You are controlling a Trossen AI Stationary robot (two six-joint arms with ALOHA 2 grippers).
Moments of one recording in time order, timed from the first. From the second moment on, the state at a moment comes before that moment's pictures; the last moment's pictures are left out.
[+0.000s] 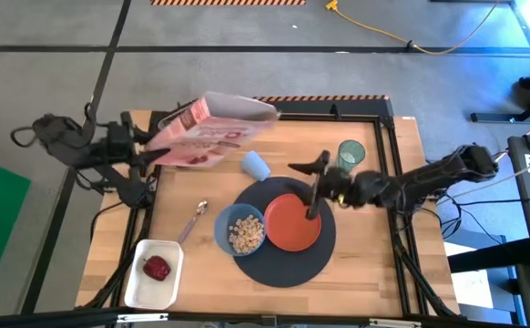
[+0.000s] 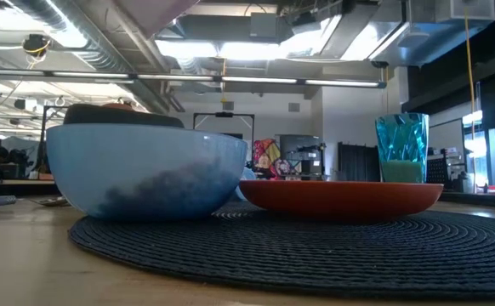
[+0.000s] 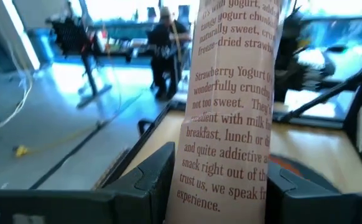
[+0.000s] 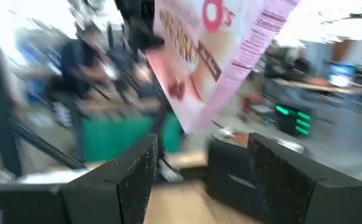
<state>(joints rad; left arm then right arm) -0.61 0.68 1.25 -0.88 -0.95 -0.21 0.24 1.28 0.75 0.75 0.43 -0.04</state>
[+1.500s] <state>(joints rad) -0.10 0.80 0.67 0.10 -0.45 -0.04 -0.02 1.28 1.03 0.51 -0.05 -0.07</state>
